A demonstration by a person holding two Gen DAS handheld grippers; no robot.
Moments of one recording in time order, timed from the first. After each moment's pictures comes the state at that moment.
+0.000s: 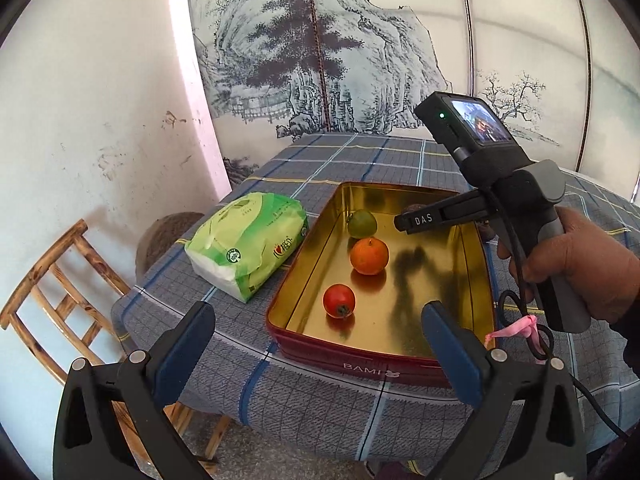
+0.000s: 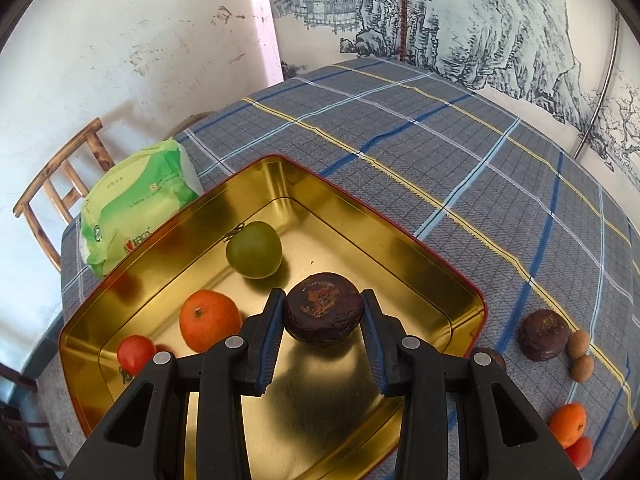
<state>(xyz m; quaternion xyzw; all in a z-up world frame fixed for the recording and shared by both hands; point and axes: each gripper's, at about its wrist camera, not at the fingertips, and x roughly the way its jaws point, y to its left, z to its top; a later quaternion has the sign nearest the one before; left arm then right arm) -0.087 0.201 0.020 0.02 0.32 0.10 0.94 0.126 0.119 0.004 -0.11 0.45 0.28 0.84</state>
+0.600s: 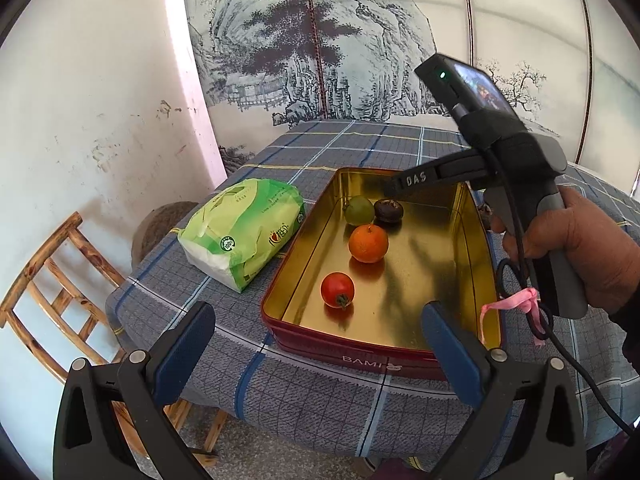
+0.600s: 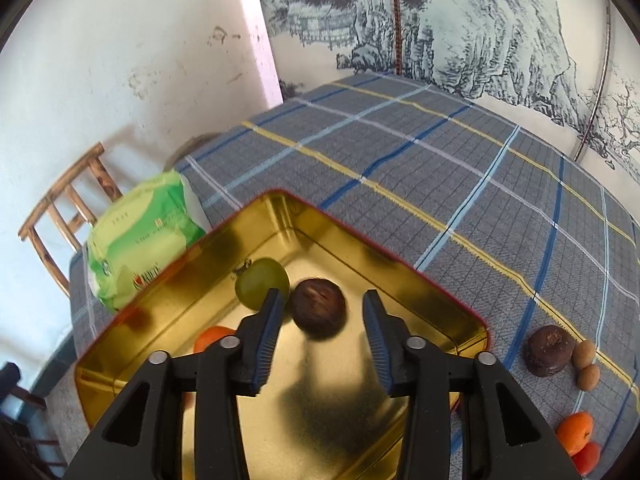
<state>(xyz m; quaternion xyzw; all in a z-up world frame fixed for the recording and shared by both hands) -0.083 0.199 0.012 0.02 0.34 0.09 0.93 0.132 0.122 0.018 -0.07 0.43 0.29 0.85</state>
